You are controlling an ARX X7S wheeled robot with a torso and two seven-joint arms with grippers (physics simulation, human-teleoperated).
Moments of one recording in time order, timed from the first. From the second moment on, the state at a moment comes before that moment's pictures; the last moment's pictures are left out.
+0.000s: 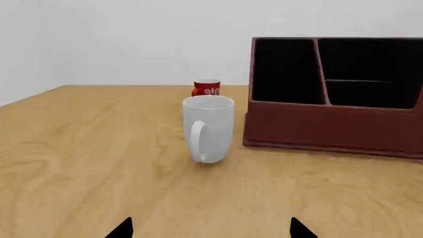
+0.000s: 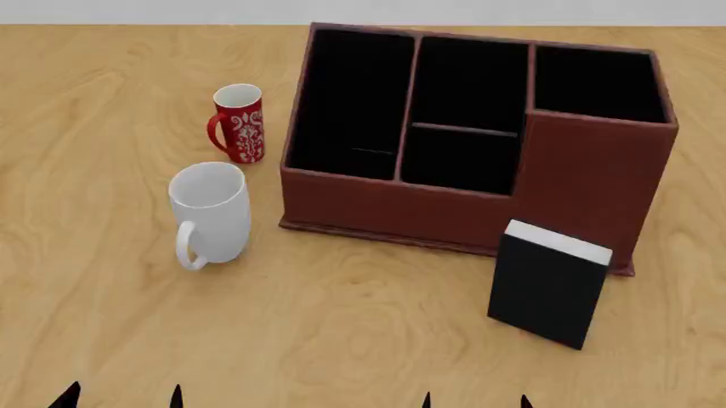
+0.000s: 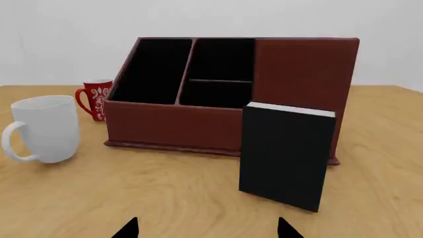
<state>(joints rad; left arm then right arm) 0.00 0.00 0.00 0.00 0.00 0.00 0.00 0.00 0.00 0.00 0.00 0.00 0.00 0.00</state>
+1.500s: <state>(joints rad) 0.02 -0.11 0.12 0.03 -0.08 0.03 -0.16 -0.03 0.10 -0.15 0.02 0.05 -0.07 0.18</state>
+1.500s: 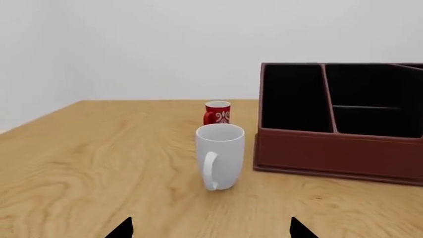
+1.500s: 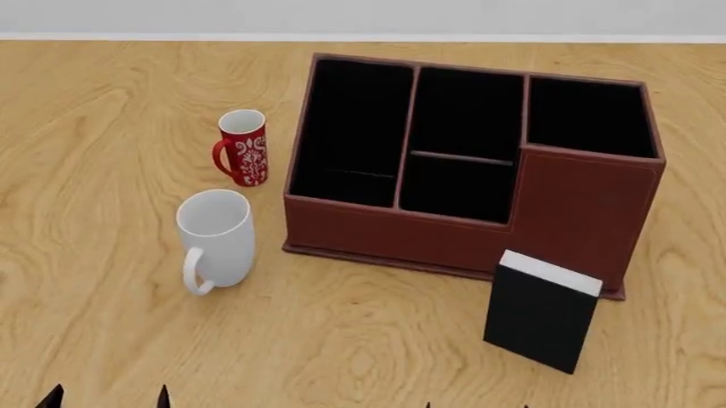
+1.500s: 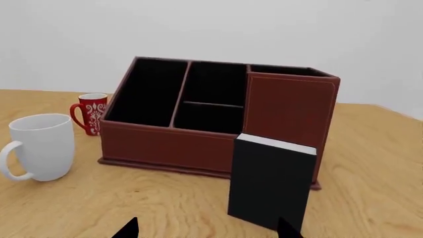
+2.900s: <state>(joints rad) 0.01 -0.37 -0.06 0.74 -0.17 -0.44 -0.25 -0.20 0.38 0.04 -0.92 0.14 0.40 0.21</state>
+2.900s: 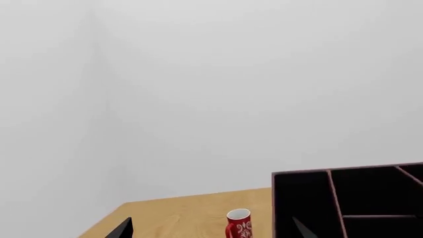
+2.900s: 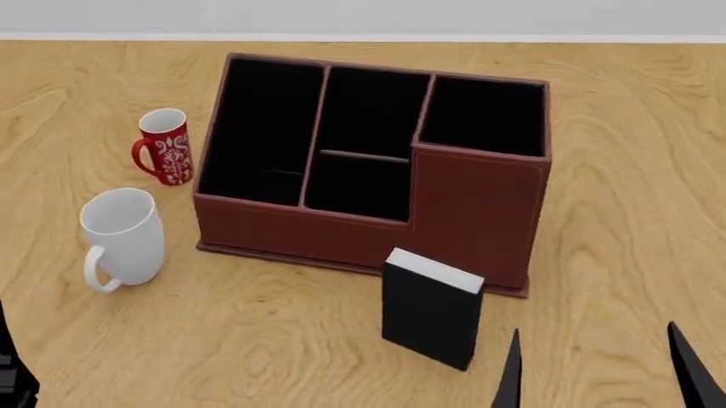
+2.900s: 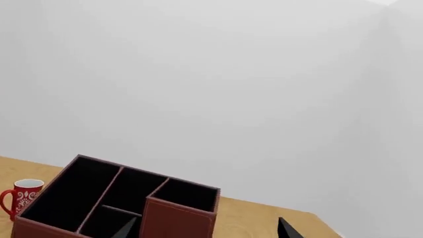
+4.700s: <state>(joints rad) -0.01 -0.39 -0.05 0.75 -0.19 -0.50 -0.29 -0.18 0.42 0.02 -0.94 0.21 0.45 0.22</state>
